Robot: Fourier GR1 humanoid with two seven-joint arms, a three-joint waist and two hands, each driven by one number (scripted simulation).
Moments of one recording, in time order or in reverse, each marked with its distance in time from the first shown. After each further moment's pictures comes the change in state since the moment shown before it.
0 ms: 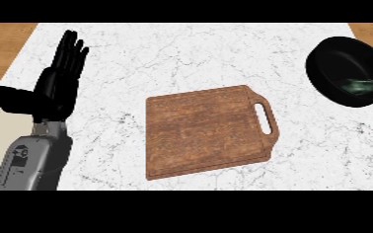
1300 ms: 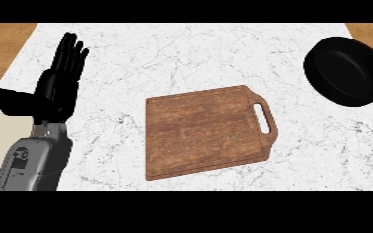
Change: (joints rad) left arm 0.013 0.005 -0.011 -0.004 0.009 0.016 -0.010; right arm 0.221 0.081 0.222 -0.423 0.230 -0.442 0.080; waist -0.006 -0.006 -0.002
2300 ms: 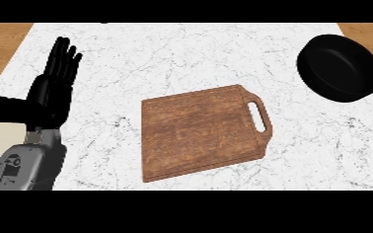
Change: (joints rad) left arm 0.044 0.029 -0.011 -0.034 0.024 0.030 0.002; right arm 0.440 0.113 0.027 -1.133 -0.136 0.244 0.579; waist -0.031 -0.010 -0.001
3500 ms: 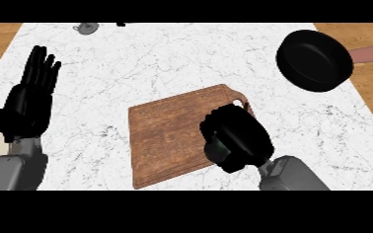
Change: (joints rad) left arm 0.072 0.063 0.046 -0.011 0.042 0.017 -0.006; right arm -0.046 0.391 0.897 0.112 0.338 -0.111 -0.015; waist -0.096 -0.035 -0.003
